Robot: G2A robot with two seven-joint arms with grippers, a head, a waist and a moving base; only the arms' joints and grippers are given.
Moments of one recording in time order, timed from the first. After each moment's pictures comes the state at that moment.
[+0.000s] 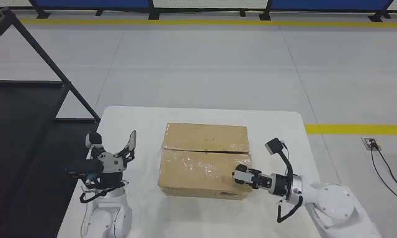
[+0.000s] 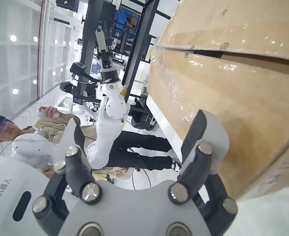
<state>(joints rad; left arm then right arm) 1.34 -1.35 -1.51 -1.77 1.36 0.10 0.45 -1.11 -1.07 1.34 -1.73 0.19 -0.20 0.97</state>
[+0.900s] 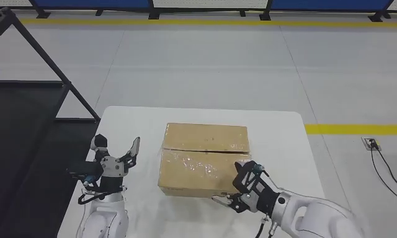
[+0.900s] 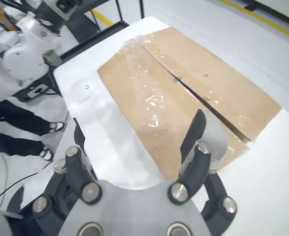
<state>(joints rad) 1.37 -1.35 -1.53 -1.78 1.34 0.00 0.41 -1.24 -1.07 1.24 -2.17 -0.97 -0.30 0.73</state>
